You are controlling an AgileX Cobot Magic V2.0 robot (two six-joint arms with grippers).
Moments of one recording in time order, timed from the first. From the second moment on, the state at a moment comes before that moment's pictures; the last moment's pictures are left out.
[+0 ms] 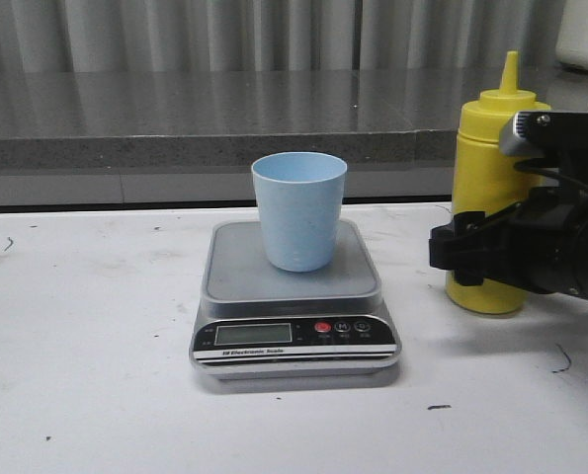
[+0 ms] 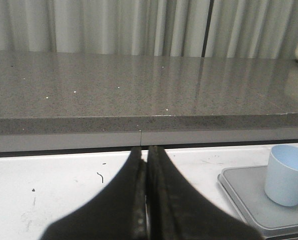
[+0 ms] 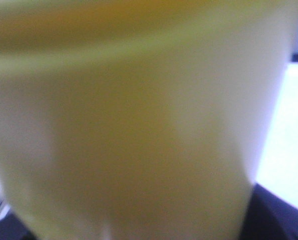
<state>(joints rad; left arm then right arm) -0.11 0.08 -0.35 -0.13 0.39 0.04 0.33 1.90 -0.47 0.15 -1.10 0.05</state>
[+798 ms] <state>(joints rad) -0.11 0.08 -0.35 -0.13 0.39 0.04 0.33 1.74 -0.83 0.15 -0.85 -1.30</state>
